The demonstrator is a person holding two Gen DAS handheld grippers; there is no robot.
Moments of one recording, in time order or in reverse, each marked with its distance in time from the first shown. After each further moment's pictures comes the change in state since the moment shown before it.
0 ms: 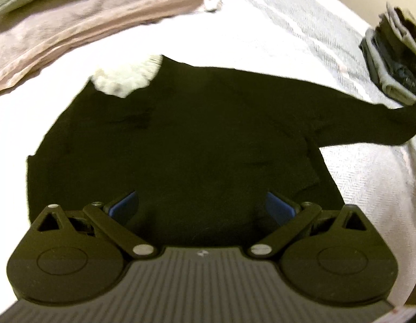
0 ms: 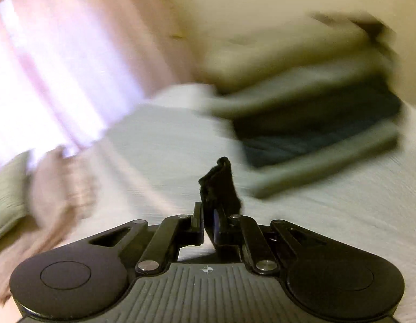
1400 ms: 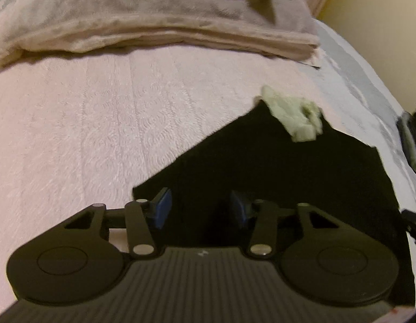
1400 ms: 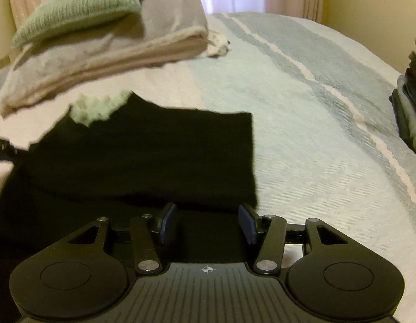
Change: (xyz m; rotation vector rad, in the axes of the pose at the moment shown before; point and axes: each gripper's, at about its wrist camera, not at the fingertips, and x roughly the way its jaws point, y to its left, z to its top) left arm 0.066 0.253 0.018 -0.245 -0.134 -0.102; right arm 0.057 0.213 -0.232 -0.569 0.363 0.060
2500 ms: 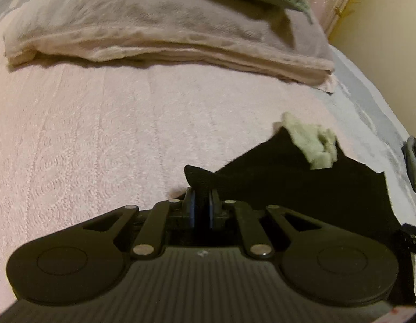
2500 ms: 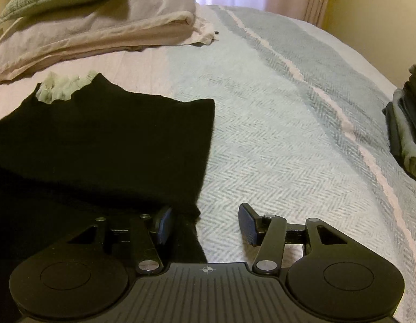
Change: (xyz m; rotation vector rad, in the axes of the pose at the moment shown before) left arm 0.000 0.026 0.004 -0.061 -0.092 0.011; right arm 0.034 -0.034 0.006 -0.082 0.011 -0.074
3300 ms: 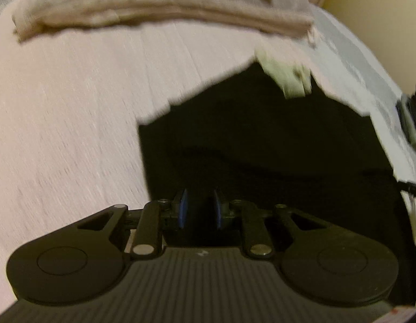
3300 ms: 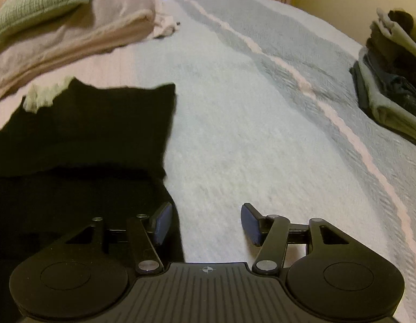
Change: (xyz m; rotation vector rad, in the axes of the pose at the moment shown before) left arm -0.044 -0.035 -0.074 0.068 0.133 0.037; right arm -0.037 -0.036 -0.027 0.139 0.065 -0.031
